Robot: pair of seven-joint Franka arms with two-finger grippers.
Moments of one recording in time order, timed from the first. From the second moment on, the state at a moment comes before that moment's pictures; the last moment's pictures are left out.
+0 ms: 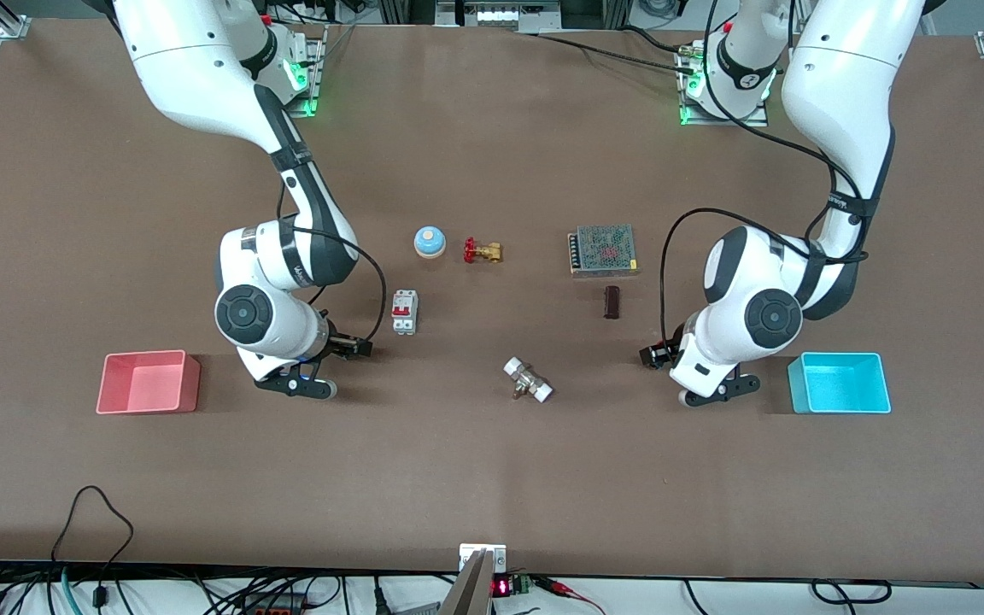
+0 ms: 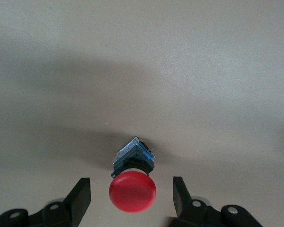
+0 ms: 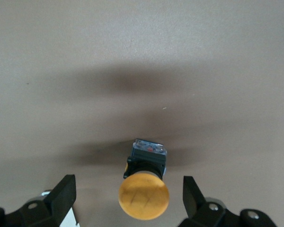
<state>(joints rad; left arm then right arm) -0.23 0.64 -0.06 -1.64 -0.09 2.18 -0.50 0.50 0.71 -0.18 -1.53 0.21 2.12 0.40</state>
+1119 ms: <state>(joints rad) -0.17 0.62 -0.04 -1.63 -0.09 2.19 -0.44 0.49 0.75 -0.19 -1.54 0.21 2.11 0.40</state>
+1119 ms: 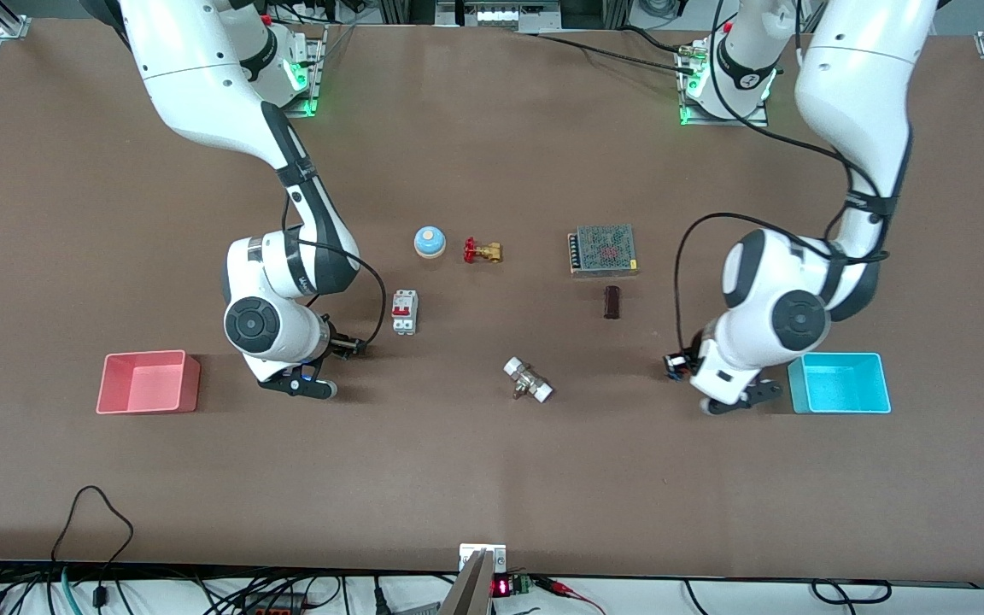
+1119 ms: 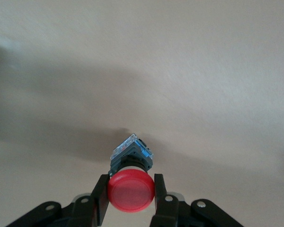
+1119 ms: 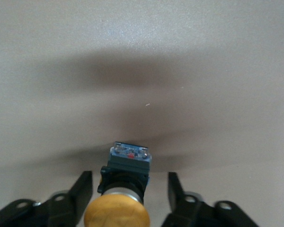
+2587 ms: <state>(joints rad) 0.18 0.57 -0.04 -1.54 -0.09 2.06 0.16 0.20 0.69 -0.36 -1.40 0.17 1.98 -0.21</state>
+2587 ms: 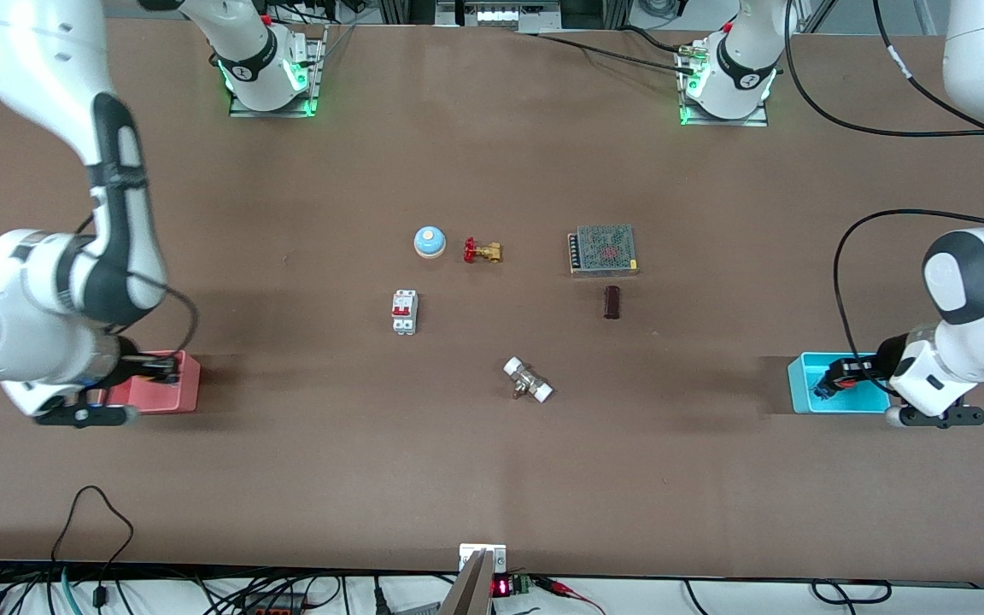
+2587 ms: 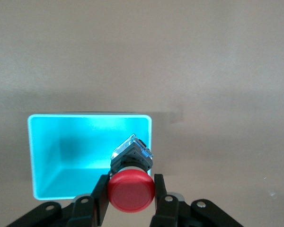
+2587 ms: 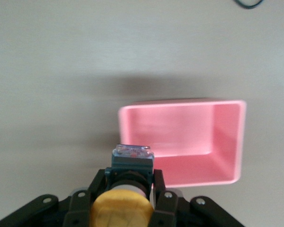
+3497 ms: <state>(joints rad) 0.20 0.67 -0.04 -1.55 -0.04 2.09 0.23 0.16 0.84 -0.35 -1.34 0.17 2.04 -0.33</state>
